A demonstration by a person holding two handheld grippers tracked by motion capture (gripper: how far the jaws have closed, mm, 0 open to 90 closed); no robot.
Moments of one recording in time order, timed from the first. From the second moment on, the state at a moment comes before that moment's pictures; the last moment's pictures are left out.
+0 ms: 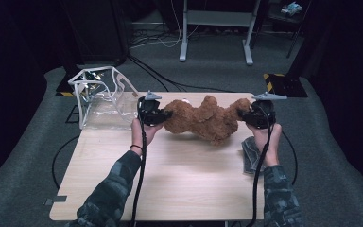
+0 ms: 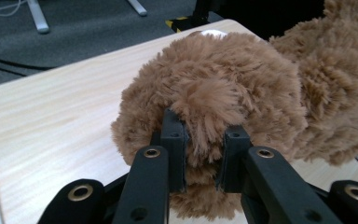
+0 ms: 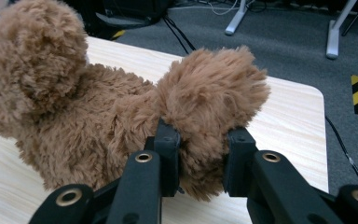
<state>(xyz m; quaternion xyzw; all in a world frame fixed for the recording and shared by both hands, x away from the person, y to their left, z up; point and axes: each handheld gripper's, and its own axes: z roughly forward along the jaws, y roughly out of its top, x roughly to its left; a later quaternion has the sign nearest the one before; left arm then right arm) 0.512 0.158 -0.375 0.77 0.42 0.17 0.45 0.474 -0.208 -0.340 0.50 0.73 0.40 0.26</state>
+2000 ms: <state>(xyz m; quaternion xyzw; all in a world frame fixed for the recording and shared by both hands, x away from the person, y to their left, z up) 0.470 0.081 -0.380 0.81 0.35 0.14 0.45 0.418 -0.171 -0.404 0.50 0.76 0.38 0.18</state>
